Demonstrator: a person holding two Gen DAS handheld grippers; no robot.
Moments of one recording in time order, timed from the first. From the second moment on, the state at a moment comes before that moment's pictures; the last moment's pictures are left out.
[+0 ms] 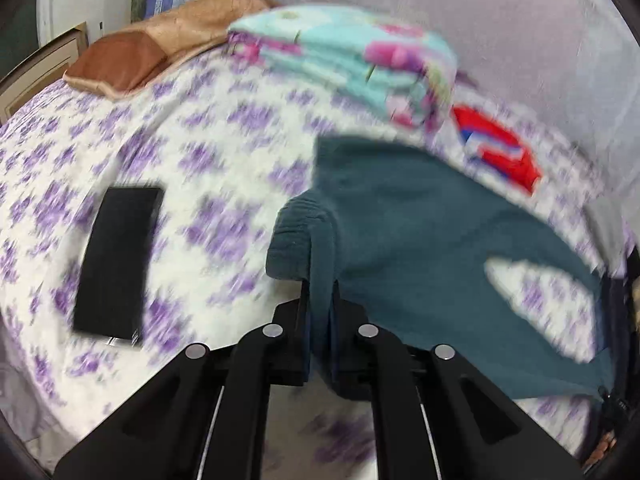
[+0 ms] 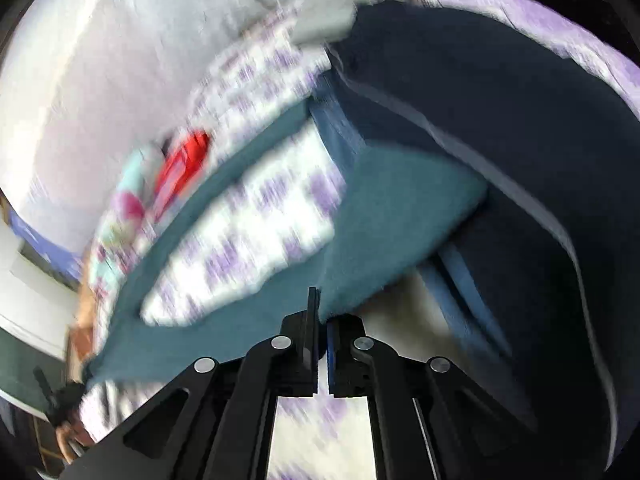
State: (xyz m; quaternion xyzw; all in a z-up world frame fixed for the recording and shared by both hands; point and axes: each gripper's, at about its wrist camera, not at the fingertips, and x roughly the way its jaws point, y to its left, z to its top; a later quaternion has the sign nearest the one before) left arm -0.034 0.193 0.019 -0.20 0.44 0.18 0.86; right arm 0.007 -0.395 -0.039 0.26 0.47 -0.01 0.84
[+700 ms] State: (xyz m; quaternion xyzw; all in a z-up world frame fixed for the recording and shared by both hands) left arm 0.124 0.197 0.016 0.04 0.45 0.15 0.88; right arm 0.233 -0.210 -0.002 -0.09 0.41 0.12 0.90
